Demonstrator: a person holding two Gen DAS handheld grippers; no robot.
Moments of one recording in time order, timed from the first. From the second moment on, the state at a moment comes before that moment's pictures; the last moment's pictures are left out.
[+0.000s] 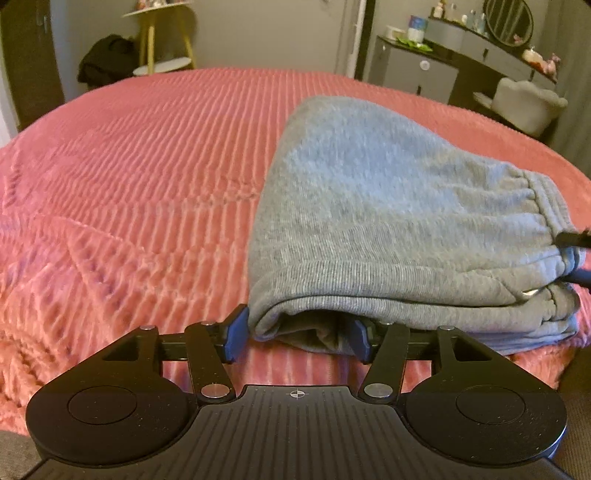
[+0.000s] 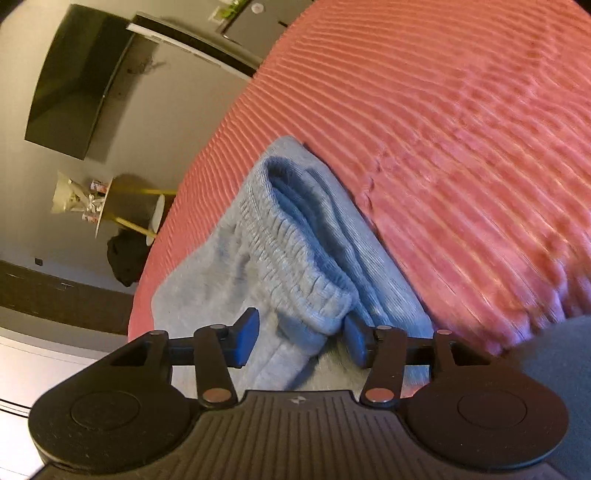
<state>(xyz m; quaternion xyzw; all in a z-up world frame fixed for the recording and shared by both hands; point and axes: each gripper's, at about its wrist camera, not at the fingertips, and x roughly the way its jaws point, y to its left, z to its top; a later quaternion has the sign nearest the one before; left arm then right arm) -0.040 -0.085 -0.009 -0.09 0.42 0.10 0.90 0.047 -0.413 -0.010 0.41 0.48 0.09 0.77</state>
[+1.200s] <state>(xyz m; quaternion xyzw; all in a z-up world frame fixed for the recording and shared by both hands) -0.044 -0.079 -0.008 -0.13 0.44 0.06 0.88 0.099 -0.420 -0.034 0.37 0.52 0.21 0.74</state>
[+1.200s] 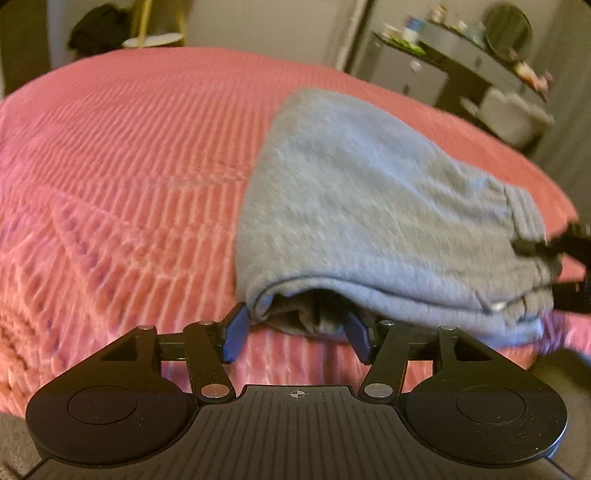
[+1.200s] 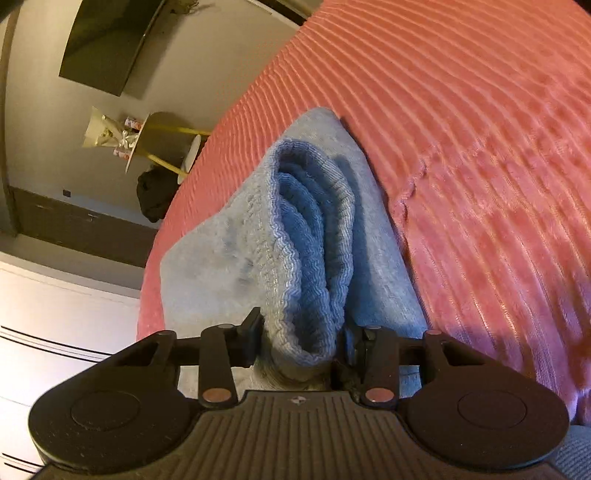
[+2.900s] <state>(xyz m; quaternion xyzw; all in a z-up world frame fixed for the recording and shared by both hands) -0.032 -0.073 -0.002 -0.11 0.40 0.08 0.91 0.088 -0.400 0.053 0.31 0.44 0.23 0.81</state>
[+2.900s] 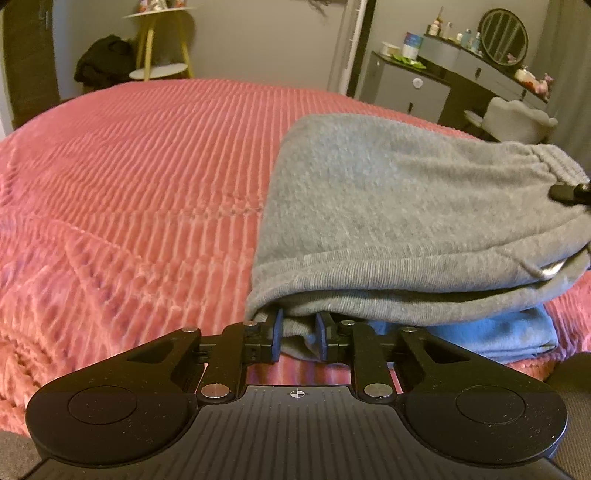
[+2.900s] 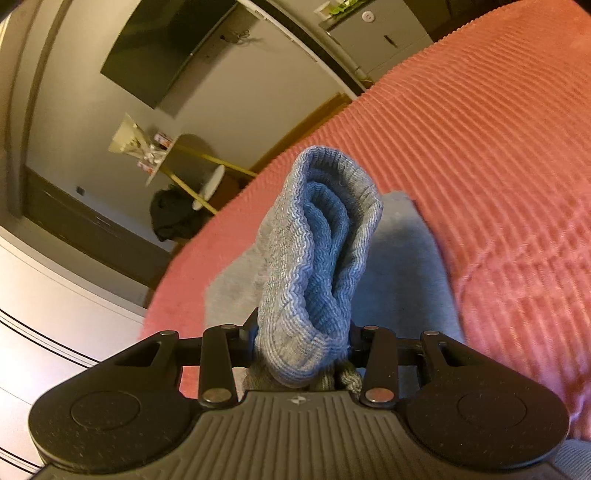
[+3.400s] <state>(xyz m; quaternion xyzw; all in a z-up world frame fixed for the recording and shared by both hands) -0.035 -0.074 -0.002 -0.11 0.41 0.07 0.90 0.084 -0.397 0.019 0.27 0.46 0.21 0.82</state>
